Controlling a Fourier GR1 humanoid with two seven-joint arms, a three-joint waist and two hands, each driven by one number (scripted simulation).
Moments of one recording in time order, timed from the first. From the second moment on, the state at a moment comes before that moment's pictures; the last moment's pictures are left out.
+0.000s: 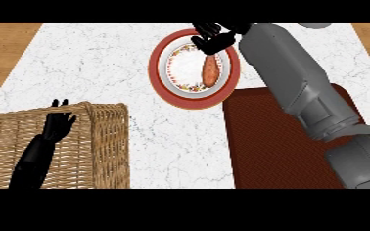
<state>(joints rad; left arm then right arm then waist) 0.11 0.61 -0.31 -1.59 0.19 0.34 -0.10 -1.33 -0.19 0.31 -0.31 0.41 0.17 -0.64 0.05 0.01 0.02</state>
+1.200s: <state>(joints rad) 0.11 0.62 -0.31 -1.59 0.21 0.33 -0.10 -1.31 -0.06 0.06 -0.15 0.22 0.09 -0.51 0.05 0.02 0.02</state>
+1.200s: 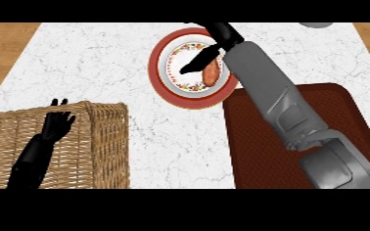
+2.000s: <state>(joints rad) 0.07 0.63 -0.33 -1.61 0.21 0.32 -0.10 -1.25 -0.38 -0.14 -0.12 0.04 0.38 -0.62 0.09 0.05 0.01</state>
